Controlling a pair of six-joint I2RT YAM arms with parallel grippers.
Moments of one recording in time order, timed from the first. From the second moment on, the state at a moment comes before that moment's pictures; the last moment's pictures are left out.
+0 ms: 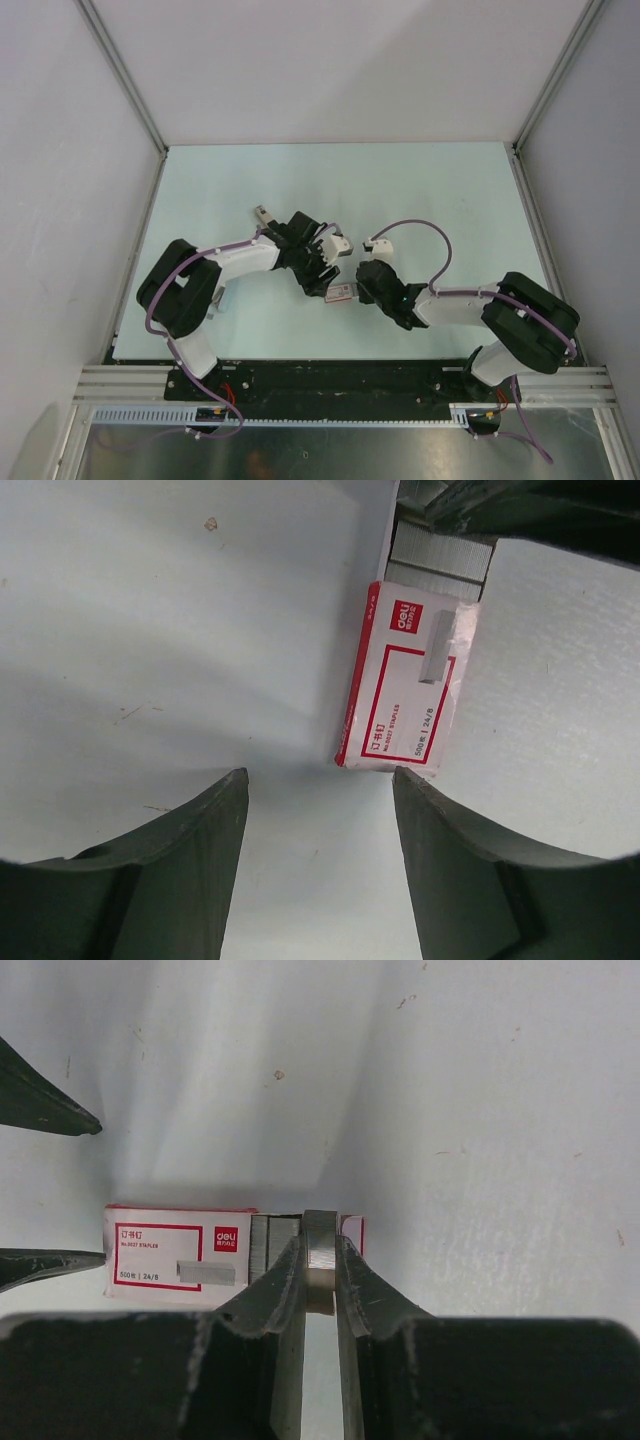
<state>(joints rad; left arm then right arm) -0.64 1.73 1.00 -0.37 0.41 0.39 0.94 1.51 0.58 0.21 0.43 0.62</state>
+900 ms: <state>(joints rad) -0.64 1.73 1.00 -0.37 0.41 0.39 0.92 1.40 0.58 0.13 0.39 0.61</state>
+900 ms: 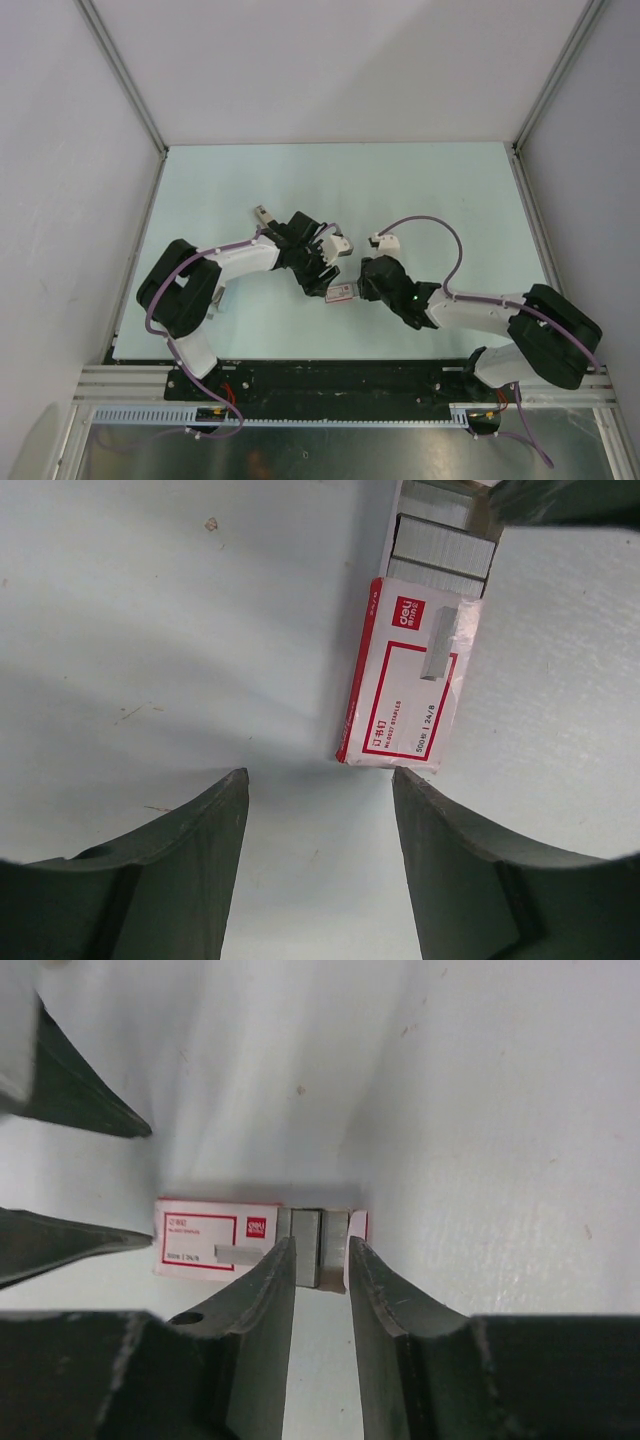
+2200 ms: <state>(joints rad) -0.64 1.73 0.99 -0.36 0.41 0.39 0.53 1.51 0.33 0.61 -0.24 0.92</state>
